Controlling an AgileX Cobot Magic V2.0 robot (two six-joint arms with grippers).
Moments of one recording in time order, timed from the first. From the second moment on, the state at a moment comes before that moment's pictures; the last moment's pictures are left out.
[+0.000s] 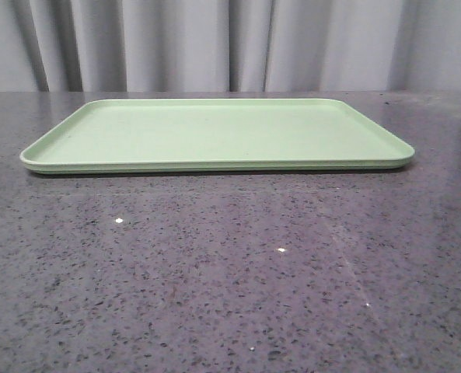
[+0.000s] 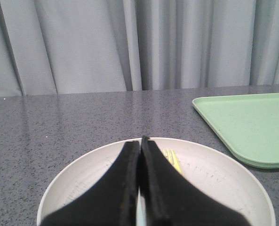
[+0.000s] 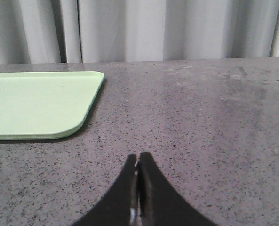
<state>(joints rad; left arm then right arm) 0.00 0.00 0.00 -0.19 0.03 0.17 0.07 -0.01 0.03 -0.08 0.09 0.19</state>
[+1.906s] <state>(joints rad) 0.00 0.48 -0.73 -0.21 0.47 0.17 0.07 0.47 -0.74 -0.08 0.66 0.19</state>
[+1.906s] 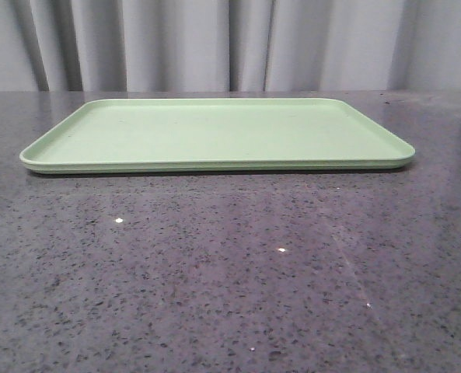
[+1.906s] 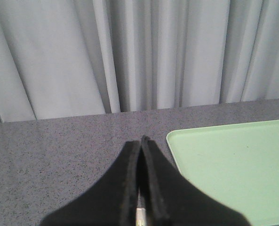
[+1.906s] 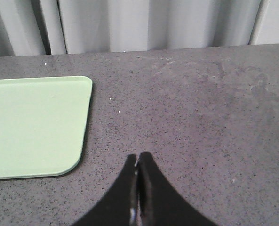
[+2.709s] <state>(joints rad) 0.00 0.71 -0.87 -0.21 0.52 0.17 0.07 0.61 -0.82 -0.07 0.72 0.19</state>
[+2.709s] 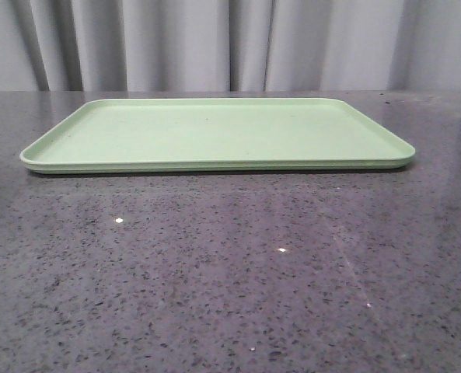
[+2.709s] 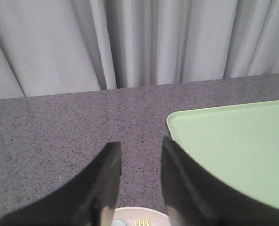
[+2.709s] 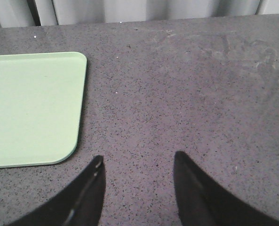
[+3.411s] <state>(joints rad) 0.08 0.71 -0.88 -0.04 0.67 0.04 0.07 0.61 -0.82 -0.07 0.68 0.19</state>
